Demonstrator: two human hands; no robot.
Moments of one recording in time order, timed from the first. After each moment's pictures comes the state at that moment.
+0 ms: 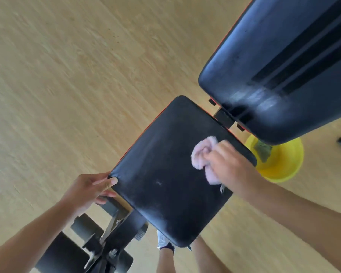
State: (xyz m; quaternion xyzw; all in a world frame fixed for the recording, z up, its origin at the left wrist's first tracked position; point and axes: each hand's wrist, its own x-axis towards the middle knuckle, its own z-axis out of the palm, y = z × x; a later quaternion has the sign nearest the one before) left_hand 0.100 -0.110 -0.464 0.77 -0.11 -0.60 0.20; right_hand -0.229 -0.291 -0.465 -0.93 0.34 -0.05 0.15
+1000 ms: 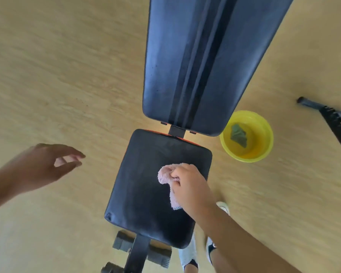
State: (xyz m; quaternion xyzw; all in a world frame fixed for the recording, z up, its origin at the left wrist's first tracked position) left_hand 0.145 -0.293 -0.289 0.67 -0.68 -0.26 -0.14; right_hand -0.206 -0.230 -0.383 -0.66 0.64 -0.05 0.39
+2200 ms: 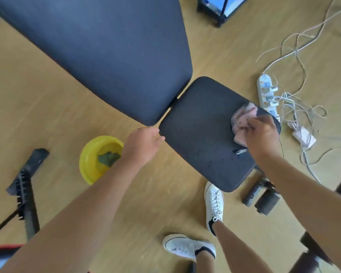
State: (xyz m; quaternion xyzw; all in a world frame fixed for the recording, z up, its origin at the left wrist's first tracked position) left_hand -0.686 -0.177 -0.376 0.21 -0.92 -0.24 -0.23; right_hand -0.767 0.137 -0.426 0.02 0.98 -0.20 0.09
